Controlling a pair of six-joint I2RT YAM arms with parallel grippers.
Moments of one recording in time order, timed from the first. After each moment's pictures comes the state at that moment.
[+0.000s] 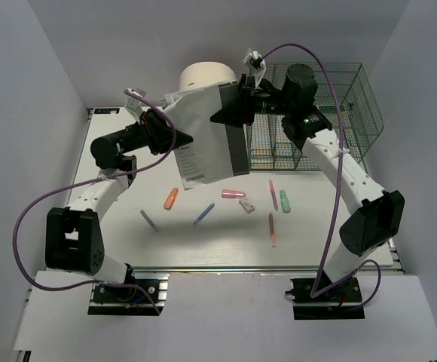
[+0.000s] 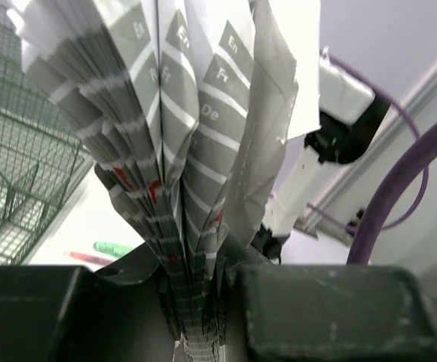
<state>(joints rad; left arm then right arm) -0.13 1.48 0.99 1.37 1.16 -1.31 0.48 1.66 1.70 0.10 -1.06 0.38</state>
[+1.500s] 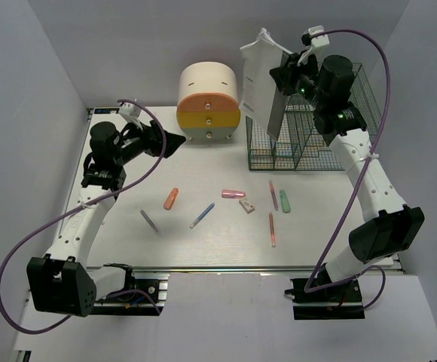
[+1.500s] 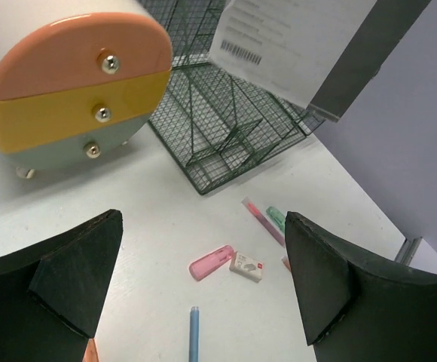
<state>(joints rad) -0.13 1.19 0.99 0.13 0.66 -0.37 0.30 1.57 1.73 -0.14 -0.28 0.10</state>
